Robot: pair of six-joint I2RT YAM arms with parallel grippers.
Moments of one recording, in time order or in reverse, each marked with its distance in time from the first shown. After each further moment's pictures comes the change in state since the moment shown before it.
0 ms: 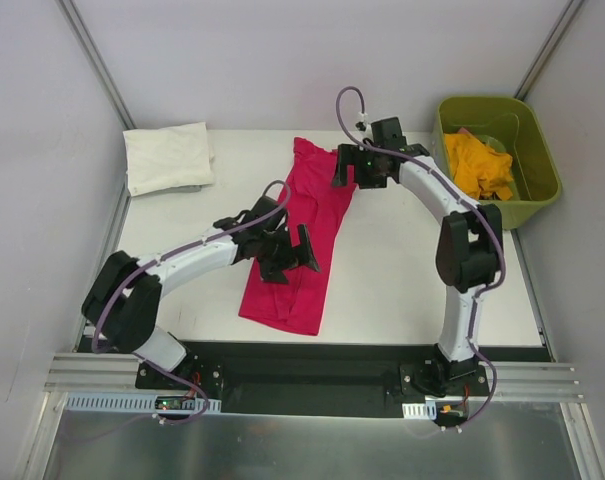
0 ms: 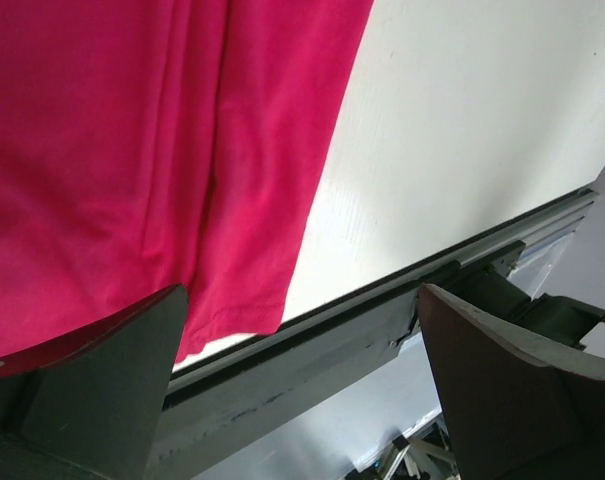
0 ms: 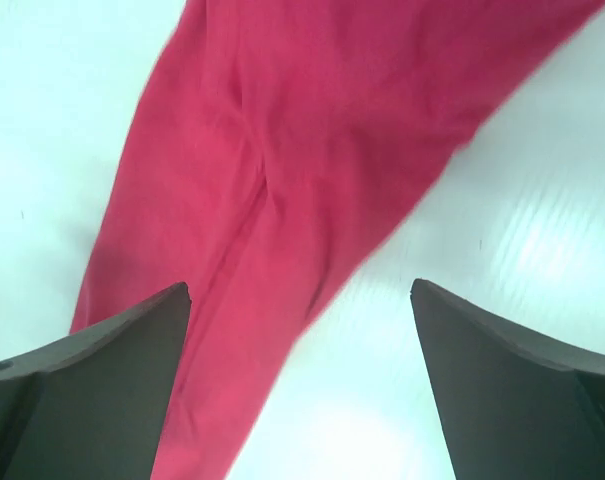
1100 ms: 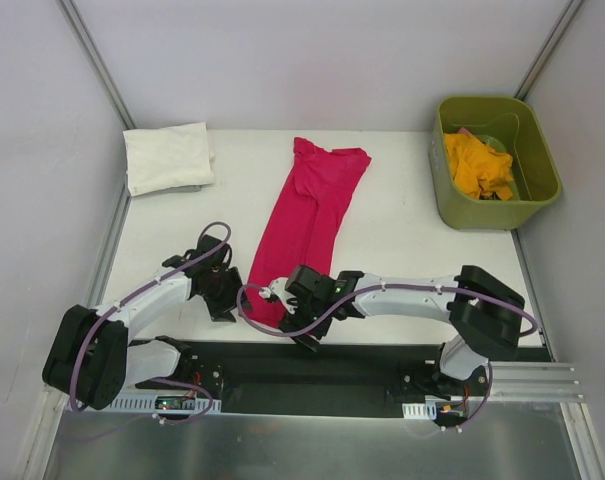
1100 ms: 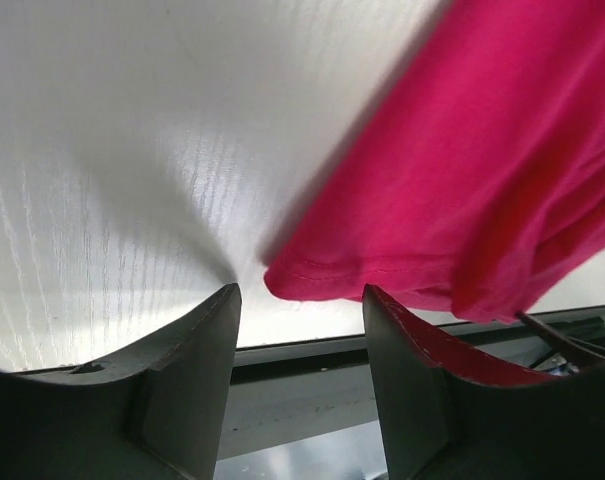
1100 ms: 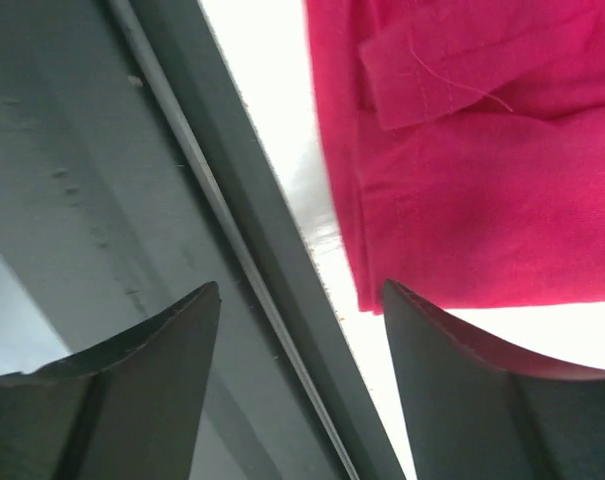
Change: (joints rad) left arm 0.286 -0.392 -0.455 -0.199 -0.089 0.091; right arm 0.869 -0.468 -0.824 0.111 0.066 -0.179
